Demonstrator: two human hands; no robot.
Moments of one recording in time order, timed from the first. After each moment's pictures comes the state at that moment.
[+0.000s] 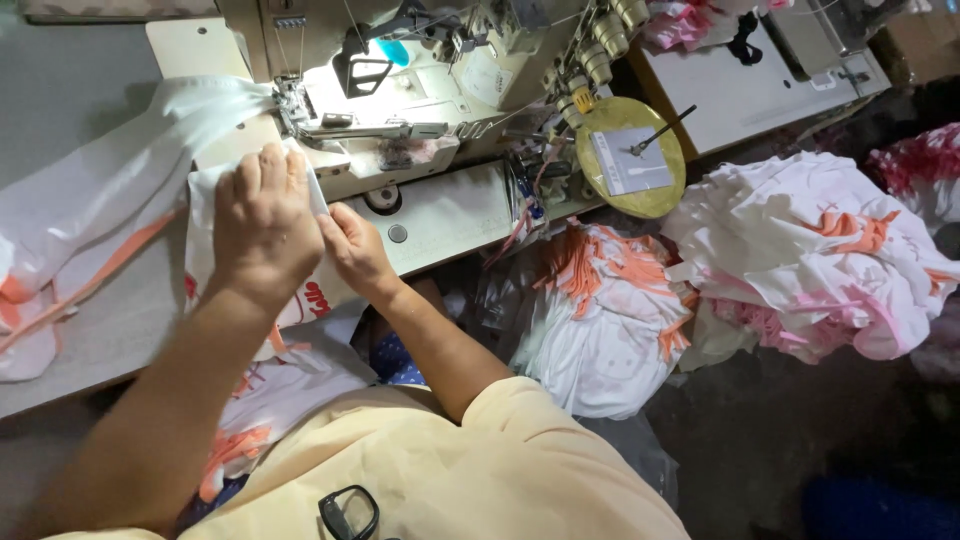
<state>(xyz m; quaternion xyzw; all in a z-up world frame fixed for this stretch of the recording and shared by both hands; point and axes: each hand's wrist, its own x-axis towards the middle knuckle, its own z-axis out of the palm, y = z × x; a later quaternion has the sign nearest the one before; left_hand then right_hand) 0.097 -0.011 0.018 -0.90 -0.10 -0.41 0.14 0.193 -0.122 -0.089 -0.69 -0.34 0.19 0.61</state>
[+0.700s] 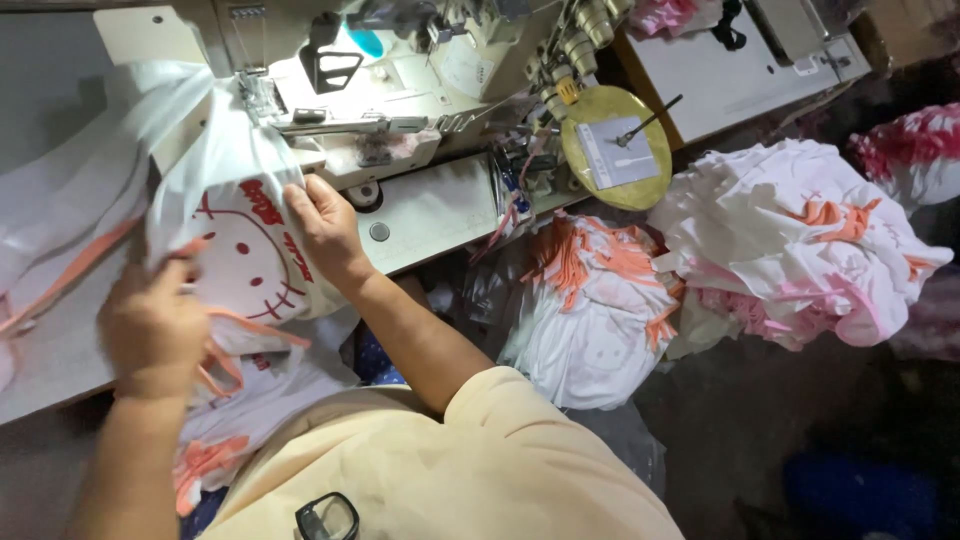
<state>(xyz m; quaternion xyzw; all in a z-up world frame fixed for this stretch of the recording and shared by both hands) -0.019 -0.010 -0.061 -0.89 -0.27 -0.36 -0.02 0.176 -0.107 -0.029 -0.65 -0.28 0.19 0.68</state>
